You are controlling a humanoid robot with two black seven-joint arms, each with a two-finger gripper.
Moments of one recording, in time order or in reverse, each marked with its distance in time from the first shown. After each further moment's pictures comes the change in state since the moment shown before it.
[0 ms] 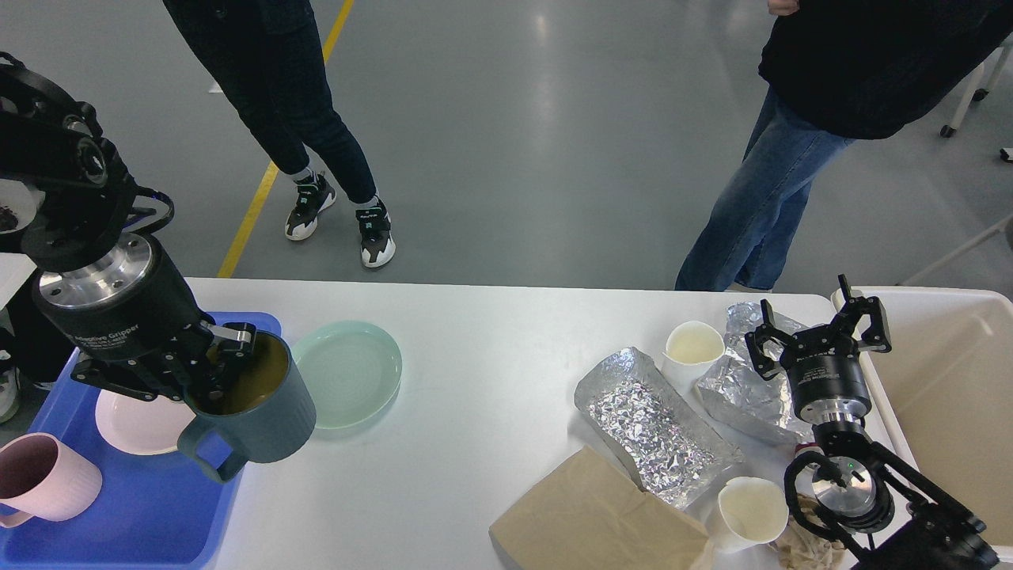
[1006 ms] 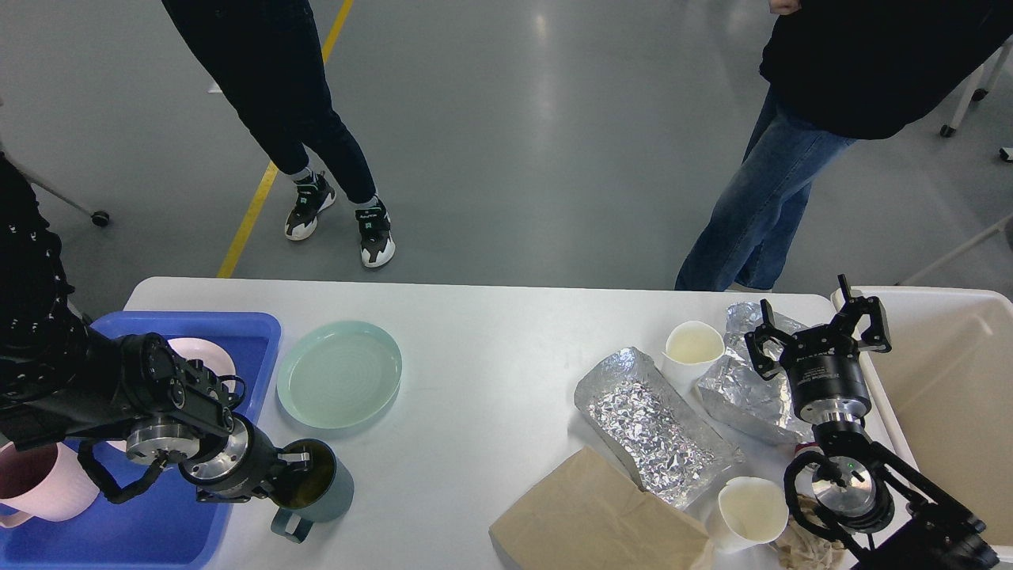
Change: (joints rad) left arm 0.941 -0.020 -0.218 0.386 0.029 0.612 -0.064; right arm 0.000 0.001 0.000 0.000 0.000 0.000 0.000
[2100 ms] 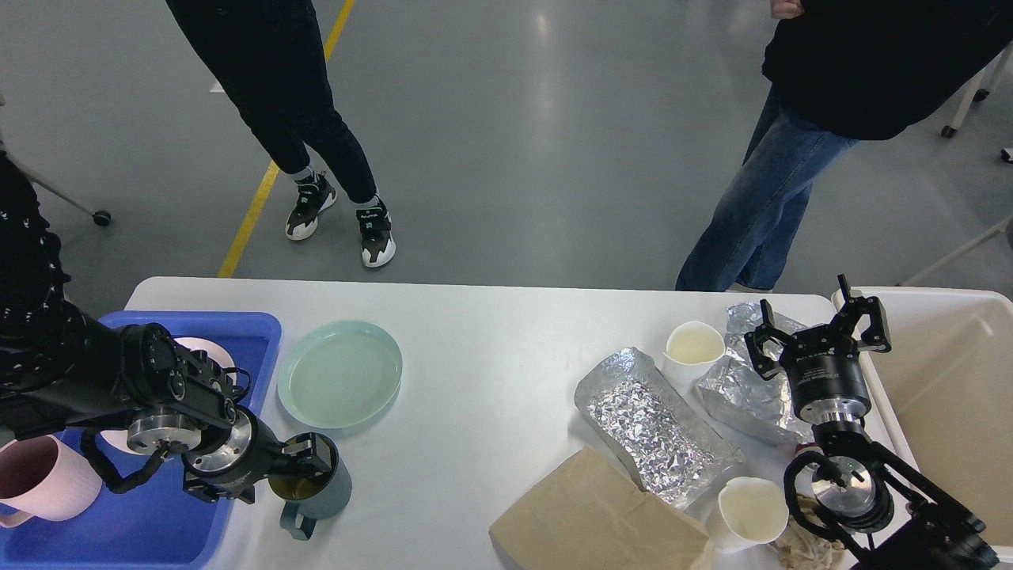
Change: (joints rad) left arm -0.027 -0.004 -0.005 -0.012 0.017 -0.016 0.002; right arm 0.000 0.000 0.000 0.000 0.000 0.000 0.000
